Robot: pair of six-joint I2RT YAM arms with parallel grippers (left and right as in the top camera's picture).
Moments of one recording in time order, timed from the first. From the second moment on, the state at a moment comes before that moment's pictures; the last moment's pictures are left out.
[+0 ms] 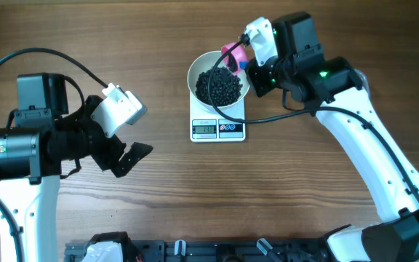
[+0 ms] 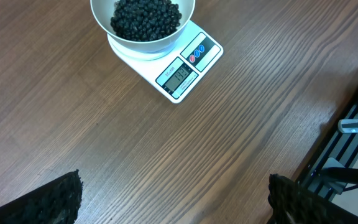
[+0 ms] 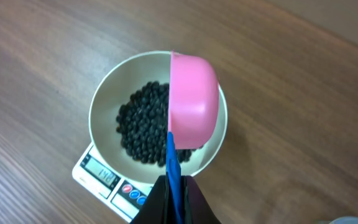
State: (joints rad) left arm 0.06 1.18 1.43 -1.43 0.52 0.82; right arm 0.41 1.60 1.52 -0.79 -0.13 -0.14
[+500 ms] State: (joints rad) left arm 0.06 1.18 1.43 -1.43 0.52 0.82; right arm 0.41 1.60 1.52 -0.77 -0.09 -0.14
